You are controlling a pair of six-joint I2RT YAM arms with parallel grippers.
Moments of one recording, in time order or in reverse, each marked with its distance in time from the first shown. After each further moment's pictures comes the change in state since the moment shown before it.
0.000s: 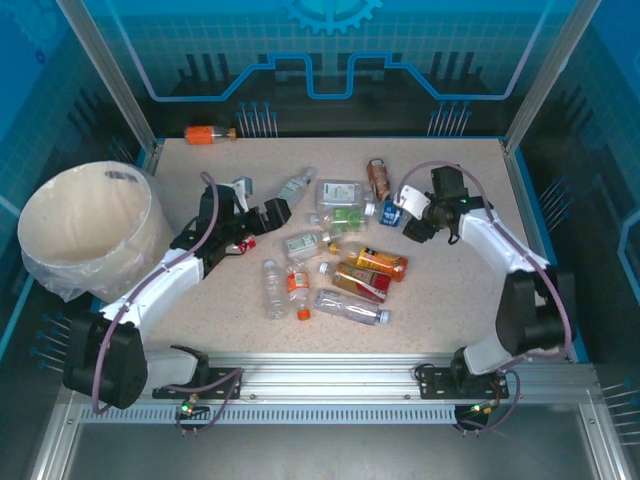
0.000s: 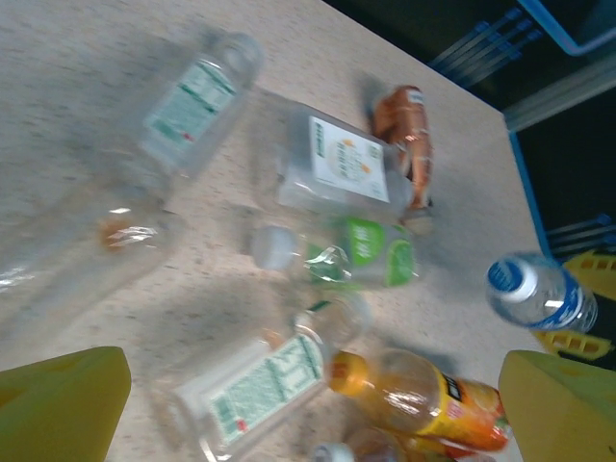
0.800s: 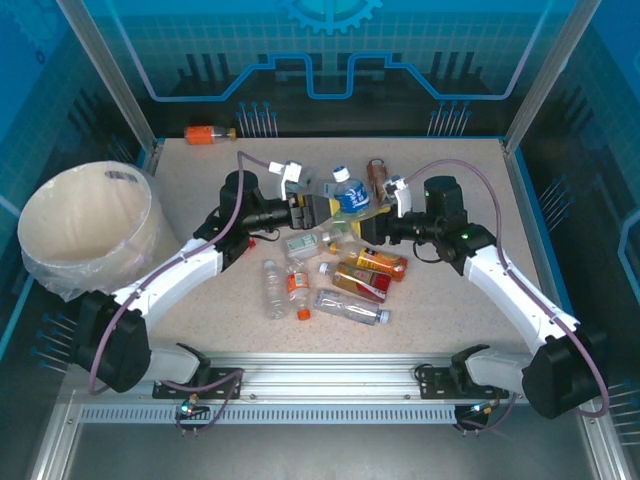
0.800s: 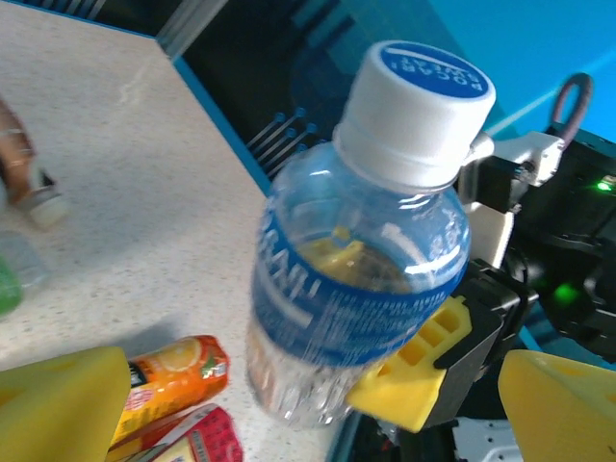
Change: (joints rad) left arm -0.180 0.098 0.137 0.341 0.440 -0.073; right arm 0.215 -0.290 -0.146 0.271 -0.540 1.041
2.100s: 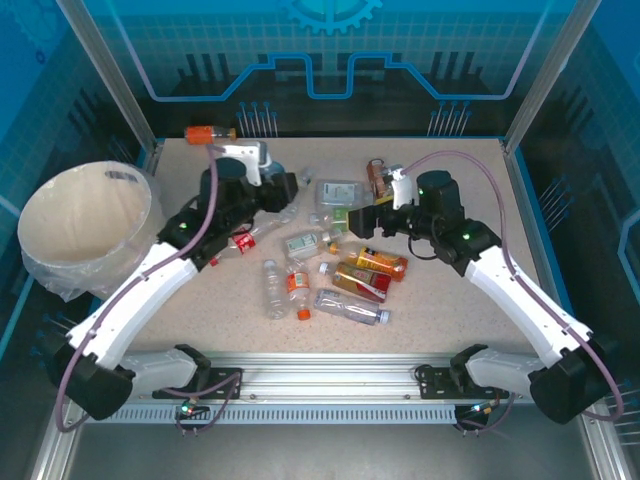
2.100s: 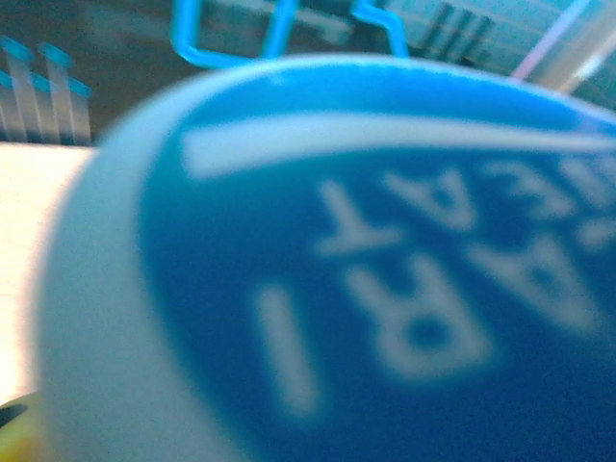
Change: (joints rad) left arm -0.032 -0.187 0.291 -0.675 -0.848 0.318; right arm 0.106 -0.050 0.104 -0.085 0.356 0.032
